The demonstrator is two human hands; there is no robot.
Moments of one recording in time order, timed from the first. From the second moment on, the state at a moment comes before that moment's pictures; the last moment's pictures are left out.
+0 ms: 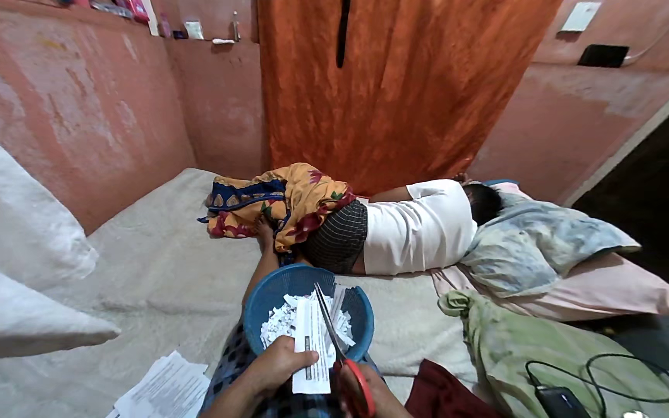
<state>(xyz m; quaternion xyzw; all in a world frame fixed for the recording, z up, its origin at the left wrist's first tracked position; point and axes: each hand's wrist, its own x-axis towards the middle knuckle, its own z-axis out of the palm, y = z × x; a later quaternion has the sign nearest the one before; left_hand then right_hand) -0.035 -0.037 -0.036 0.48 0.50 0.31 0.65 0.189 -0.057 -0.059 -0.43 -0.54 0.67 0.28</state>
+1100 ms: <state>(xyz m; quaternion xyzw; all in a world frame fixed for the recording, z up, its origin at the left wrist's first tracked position) -0.116 -0.025 -0.041 0.54 0.77 0.10 0.32 0.223 -0.028 -0.055 -0.54 -0.73 0.36 0.22</state>
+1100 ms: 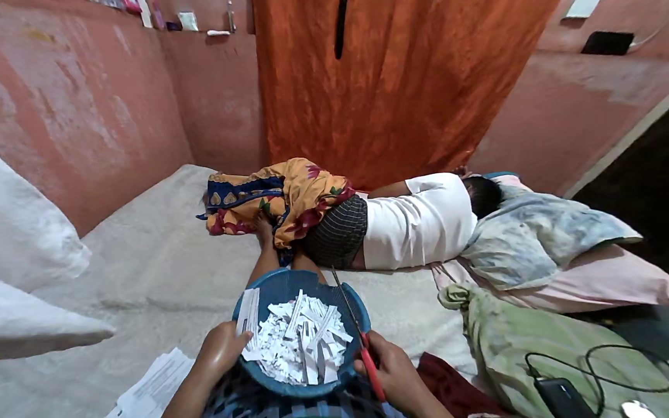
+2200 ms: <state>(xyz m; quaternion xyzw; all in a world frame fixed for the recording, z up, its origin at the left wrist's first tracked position) -0.044 -0.003 -0.004 0.54 0.55 0.55 0.32 0.197 -0.061 -0.056 -0.40 -0.65 0.62 0.19</state>
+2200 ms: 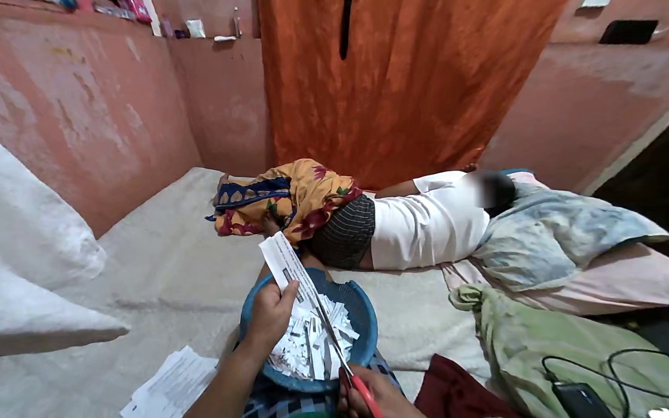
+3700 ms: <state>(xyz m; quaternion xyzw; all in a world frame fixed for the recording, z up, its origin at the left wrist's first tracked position) -0.026 -0.020 -0.010 0.56 0.46 0.40 0.56 0.197 -0.068 -0.051 -0.41 -0.64 0.60 0.26</state>
